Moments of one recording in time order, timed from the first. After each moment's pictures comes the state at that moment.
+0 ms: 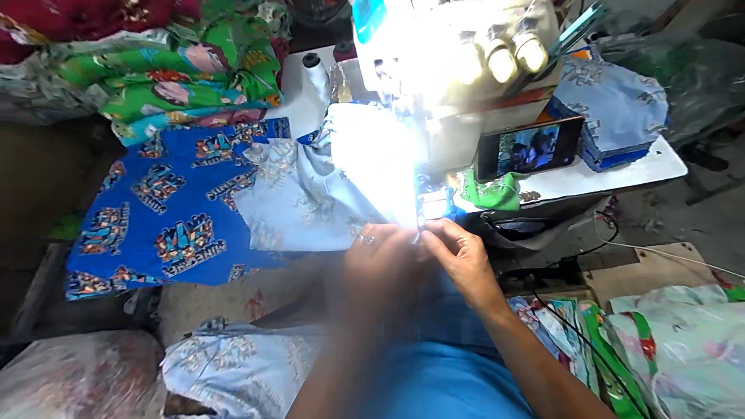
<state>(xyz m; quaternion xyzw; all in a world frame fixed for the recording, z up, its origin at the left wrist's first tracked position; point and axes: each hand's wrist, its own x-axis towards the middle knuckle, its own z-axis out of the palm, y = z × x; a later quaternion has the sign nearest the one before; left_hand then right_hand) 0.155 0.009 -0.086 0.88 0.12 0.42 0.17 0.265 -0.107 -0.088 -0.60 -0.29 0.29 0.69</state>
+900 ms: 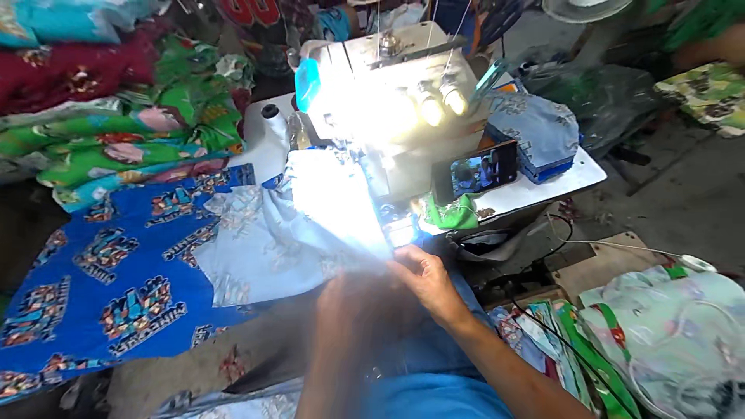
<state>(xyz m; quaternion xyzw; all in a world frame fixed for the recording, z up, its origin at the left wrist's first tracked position) 0.143 0.010 -0.106 0.44 0.41 0.27 0.75 0.271 -0.099 -0.102 -0.58 -0.25 0.33 0.70</state>
